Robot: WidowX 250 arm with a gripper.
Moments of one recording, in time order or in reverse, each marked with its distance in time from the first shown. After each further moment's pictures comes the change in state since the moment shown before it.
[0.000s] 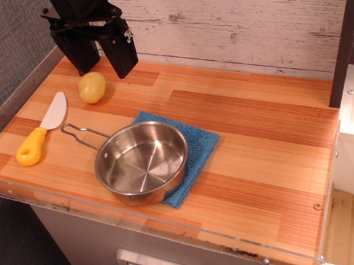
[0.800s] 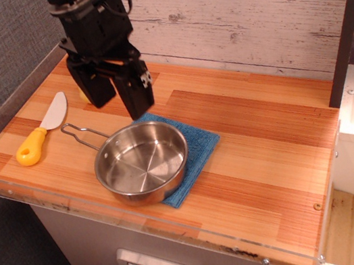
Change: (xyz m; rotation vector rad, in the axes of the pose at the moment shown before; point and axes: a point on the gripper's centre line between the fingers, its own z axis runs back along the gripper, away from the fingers) arm -0.036 -0.044 -0.011 -0.010 0.069 -0.130
